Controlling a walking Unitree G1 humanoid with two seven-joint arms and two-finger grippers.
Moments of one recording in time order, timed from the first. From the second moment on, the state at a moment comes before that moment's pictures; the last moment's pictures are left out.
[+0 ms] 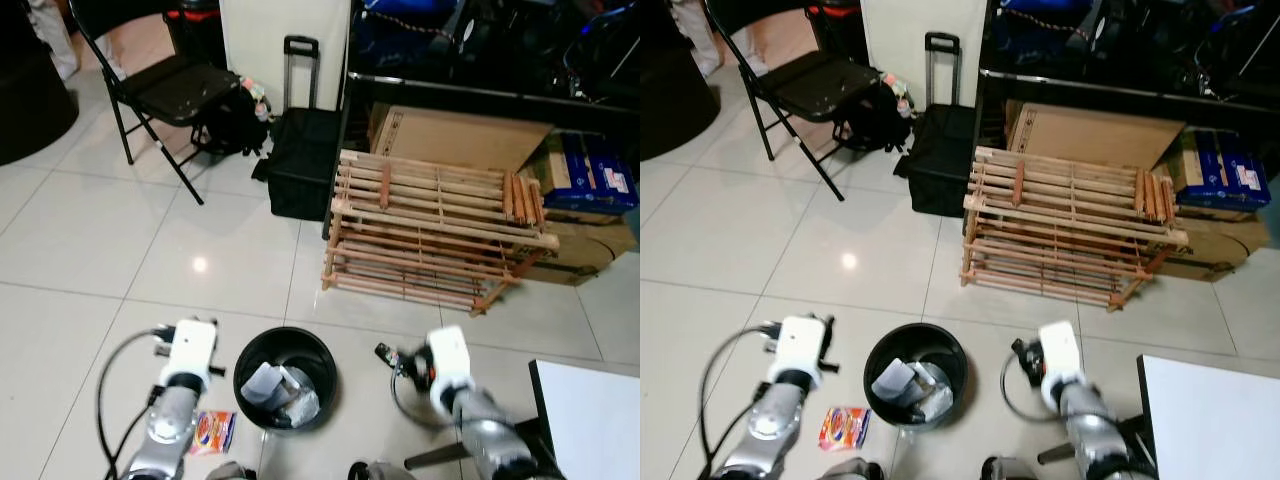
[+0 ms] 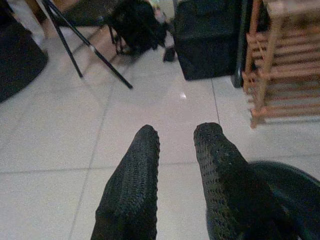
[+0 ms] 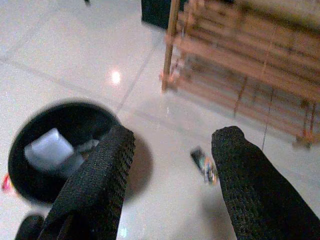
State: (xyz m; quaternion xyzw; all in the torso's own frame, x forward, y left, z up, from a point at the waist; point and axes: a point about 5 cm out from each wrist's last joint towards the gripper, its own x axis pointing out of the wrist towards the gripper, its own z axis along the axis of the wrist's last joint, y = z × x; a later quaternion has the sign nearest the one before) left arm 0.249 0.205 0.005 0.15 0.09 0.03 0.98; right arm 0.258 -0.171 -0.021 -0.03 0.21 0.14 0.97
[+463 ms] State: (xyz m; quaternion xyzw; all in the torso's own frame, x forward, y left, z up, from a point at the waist) left arm 0.259 0.209 0.067 0.16 -0.04 0.07 0.98; right arm 0.291 -0.161 0.032 -0.01 0.05 0.15 0.99
